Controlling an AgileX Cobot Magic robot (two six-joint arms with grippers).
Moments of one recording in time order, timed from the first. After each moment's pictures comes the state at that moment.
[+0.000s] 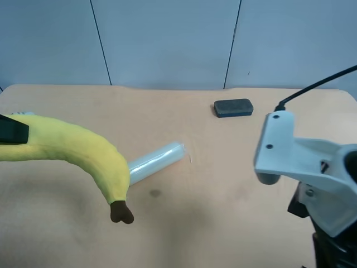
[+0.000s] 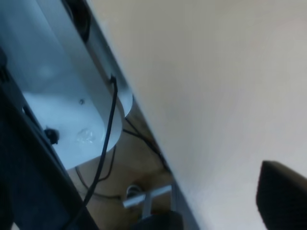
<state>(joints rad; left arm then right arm) 0.09 0.76 -0.67 -0.81 1.12 0.23 1.02 1.03 -0.74 0.11 1.19 -0.17</state>
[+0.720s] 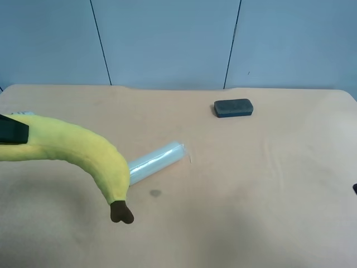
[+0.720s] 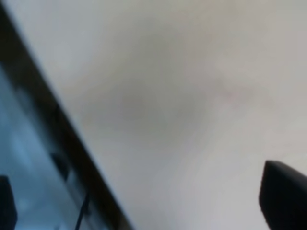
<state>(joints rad) 0.09 0.76 -0.67 -0.81 1.12 0.23 1.02 0.29 -0.51 -0.04 1.07 0.01</state>
